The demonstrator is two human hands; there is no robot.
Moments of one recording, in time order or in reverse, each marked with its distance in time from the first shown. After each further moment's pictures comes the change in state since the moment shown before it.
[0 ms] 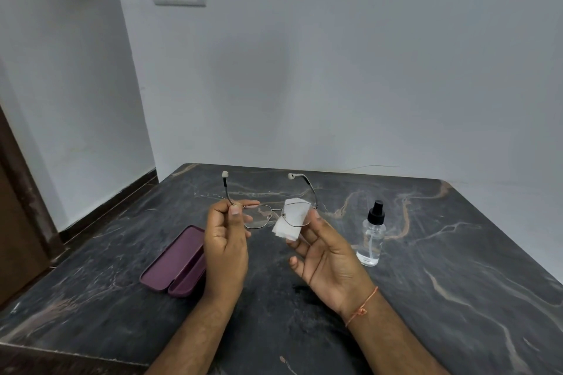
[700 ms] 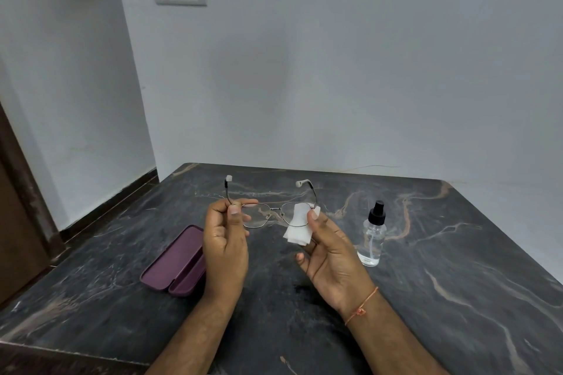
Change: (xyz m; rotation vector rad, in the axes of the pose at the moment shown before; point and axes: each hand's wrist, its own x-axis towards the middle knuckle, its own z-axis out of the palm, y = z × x) left_hand 0.000 -0.003 -0.002 0.022 0.029 0.013; right_hand 0.003 0.001 0.001 -0.023 0.130 -0.064
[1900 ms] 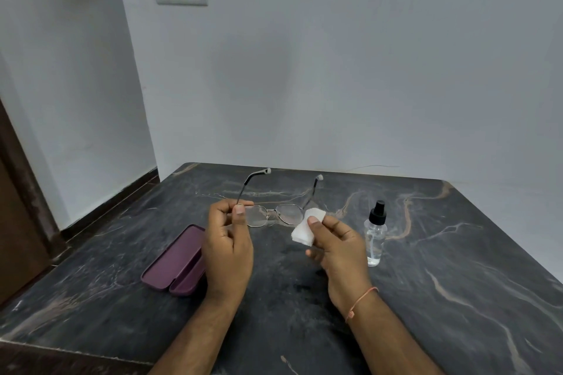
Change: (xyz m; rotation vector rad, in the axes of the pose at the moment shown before) left_hand -0.005 -0.003 -0.003 0.207 0.019 0.099; right_hand 0.013 0.007 -0.012 -0.202 0.297 -0.206
